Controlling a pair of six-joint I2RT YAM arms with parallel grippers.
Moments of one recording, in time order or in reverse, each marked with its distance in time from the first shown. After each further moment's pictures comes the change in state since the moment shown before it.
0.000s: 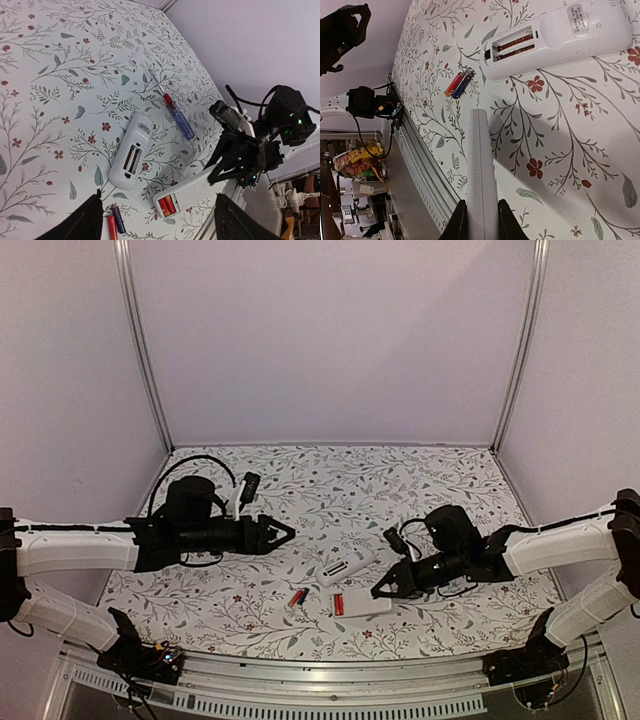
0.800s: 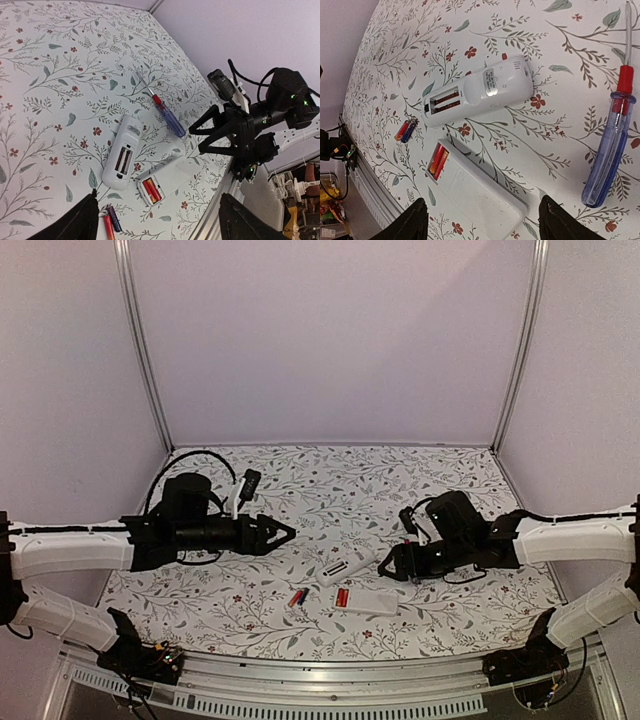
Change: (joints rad) left arm 0.002 -0.021 0.008 -0.018 0.029 0.045; right arm -0.001 -0.066 0.111 -0.257 0.359 -0.064
